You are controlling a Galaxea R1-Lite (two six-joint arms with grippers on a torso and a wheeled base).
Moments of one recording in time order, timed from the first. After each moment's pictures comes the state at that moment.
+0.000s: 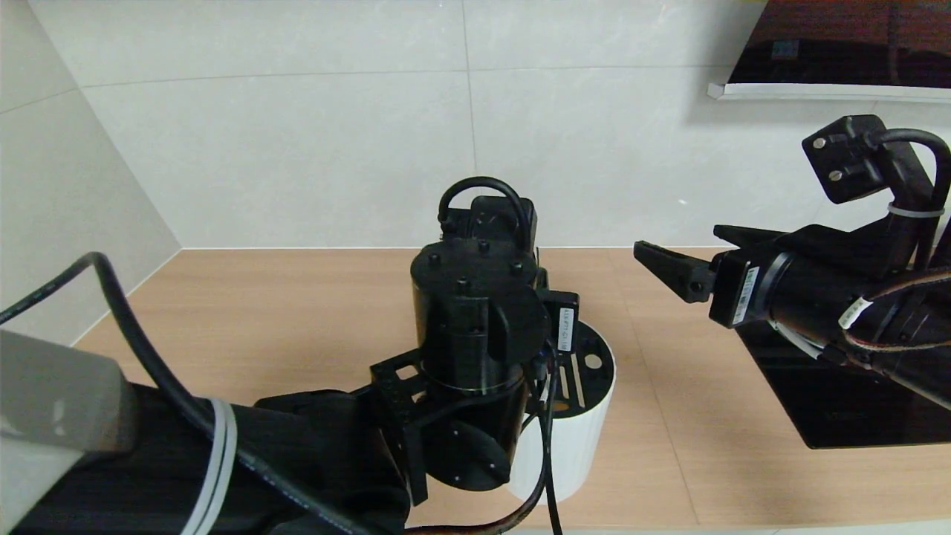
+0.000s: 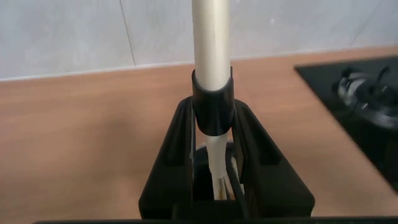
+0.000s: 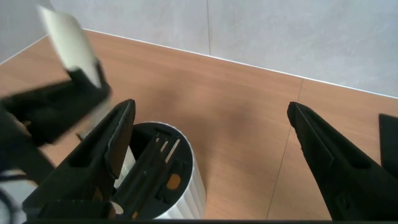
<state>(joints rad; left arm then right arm) -0.97 1.91 -1.02 -0.84 0.72 -0.09 0.69 1.42 -0.79 -0.62 -0.26 0.03</state>
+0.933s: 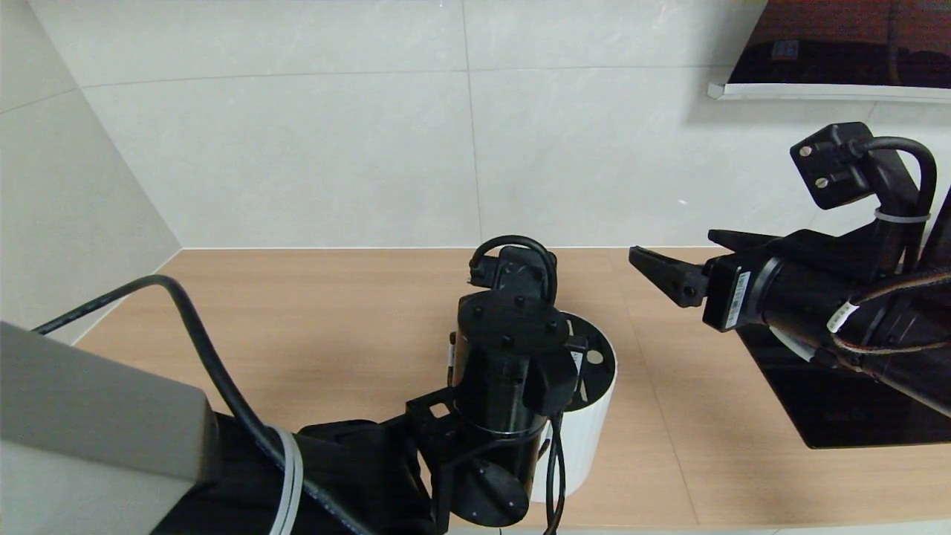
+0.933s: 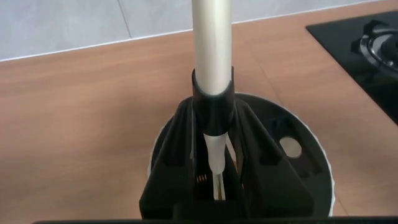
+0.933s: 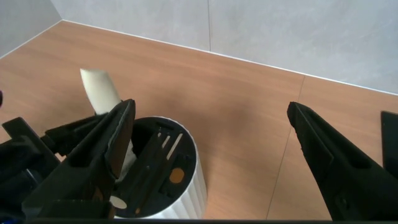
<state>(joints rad) -0.99 1.96 -0.97 -0.84 0.74 -0.09 0.69 1.43 -0.79 -0.62 -0.26 0.03</state>
